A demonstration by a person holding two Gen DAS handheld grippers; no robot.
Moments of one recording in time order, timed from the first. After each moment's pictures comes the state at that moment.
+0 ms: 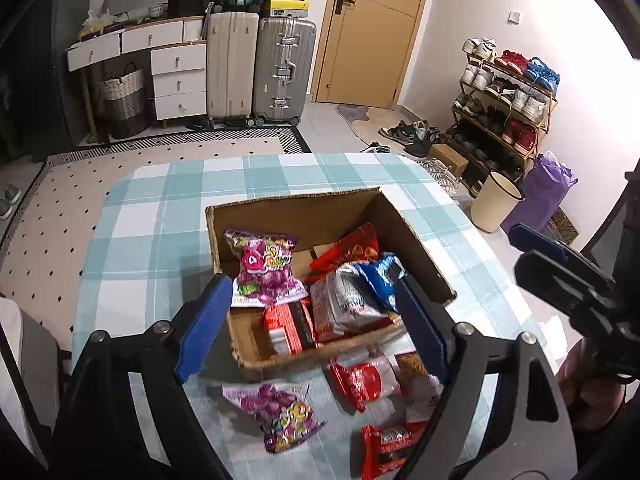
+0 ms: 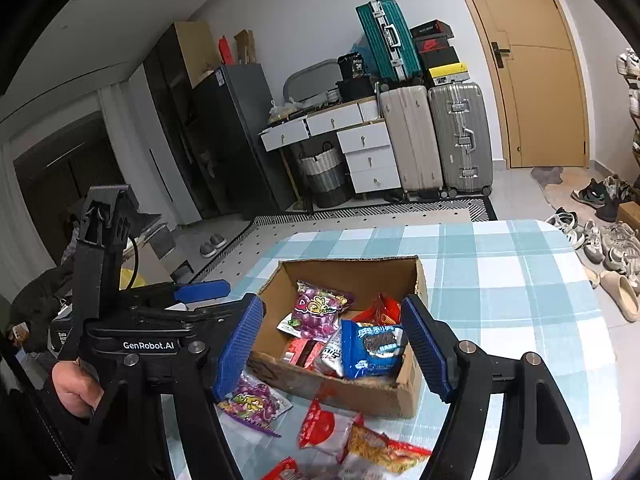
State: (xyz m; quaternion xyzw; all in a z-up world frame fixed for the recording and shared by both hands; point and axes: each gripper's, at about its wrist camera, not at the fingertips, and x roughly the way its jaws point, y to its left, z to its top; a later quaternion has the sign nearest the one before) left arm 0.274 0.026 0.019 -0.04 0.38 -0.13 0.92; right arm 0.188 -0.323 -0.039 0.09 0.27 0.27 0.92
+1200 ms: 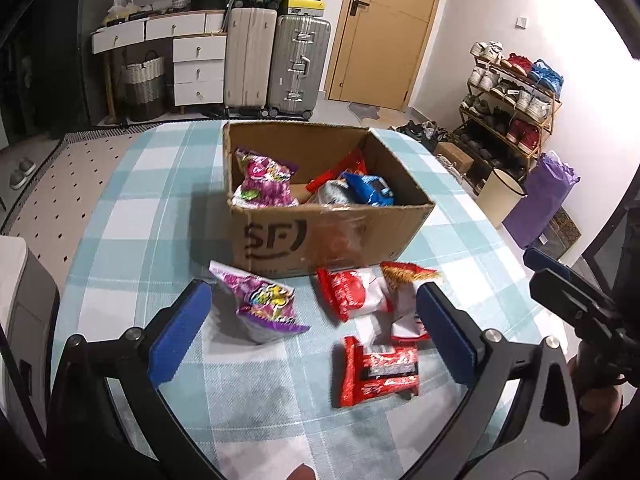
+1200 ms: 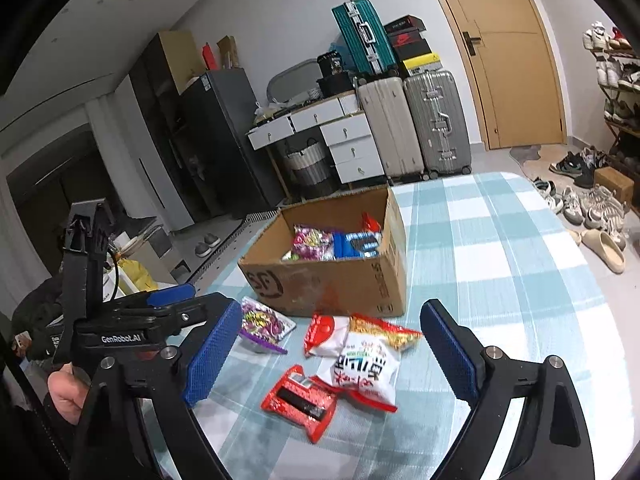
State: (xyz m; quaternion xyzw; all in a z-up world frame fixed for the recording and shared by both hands) left arm 0.155 0.021 -0.021 -0.06 0.38 -0.10 0.92; right arm 0.068 -0.358 -0.081 0.12 0.29 0.24 0.92
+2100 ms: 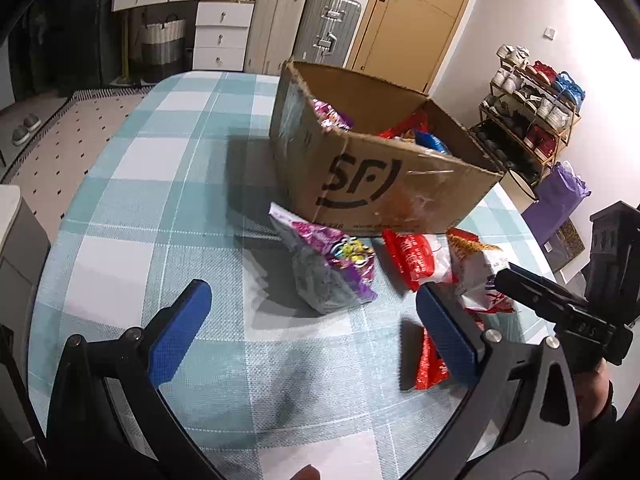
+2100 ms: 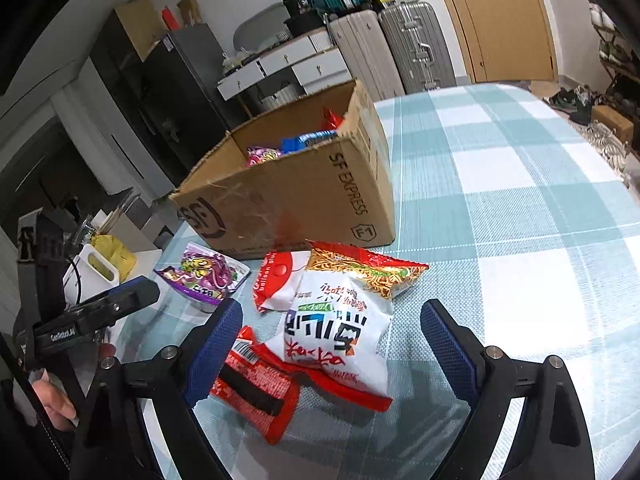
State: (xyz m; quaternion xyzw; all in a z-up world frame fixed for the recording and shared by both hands) left arm 0.175 0.082 -0.095 -0.11 0.42 -0.08 0.90; right arm 0.129 -0.335 -0.172 0.13 0.40 0.22 0.88
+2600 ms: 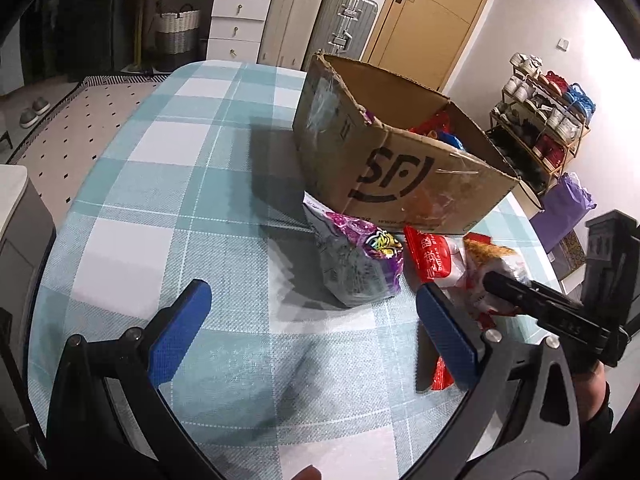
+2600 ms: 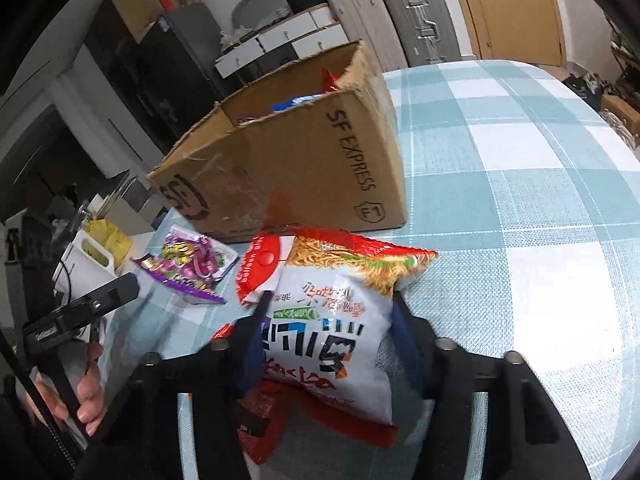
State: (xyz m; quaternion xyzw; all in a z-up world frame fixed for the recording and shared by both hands) left arm 0.178 0.100 -0.108 -0.12 0.42 -0.06 0.90; right arm 0.149 -0.319 -0.192 0.12 0.43 0.23 0.86
